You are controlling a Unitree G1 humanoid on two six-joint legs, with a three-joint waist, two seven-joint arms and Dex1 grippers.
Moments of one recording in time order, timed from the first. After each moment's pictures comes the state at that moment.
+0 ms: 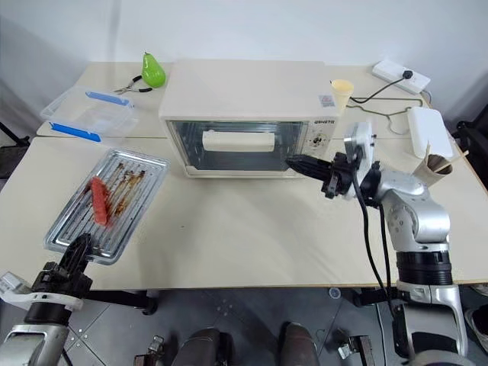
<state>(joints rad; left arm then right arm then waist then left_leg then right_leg) 0.37 0.14 0.75 -0.46 -1.96 0.72 0.23 -0.64 -0.59 -0.13 0.02 0.62 0.47 1.09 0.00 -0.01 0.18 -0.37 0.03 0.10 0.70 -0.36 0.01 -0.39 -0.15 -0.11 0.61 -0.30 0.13</state>
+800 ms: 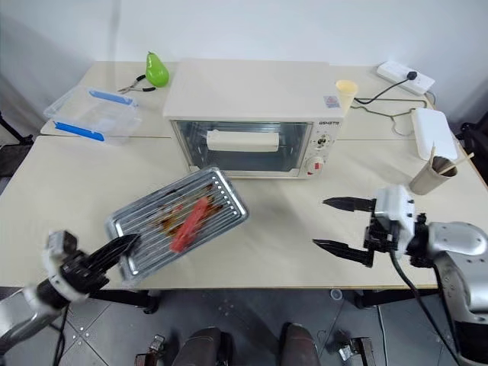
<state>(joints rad) 0.05 0.62 0.52 -0.01 -1.96 1.24 -0.06 -0.05 -0.81 -0.33 -0.28 0.59 0.28 1.23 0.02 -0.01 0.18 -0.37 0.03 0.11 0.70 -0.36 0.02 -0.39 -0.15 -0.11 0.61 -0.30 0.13</state>
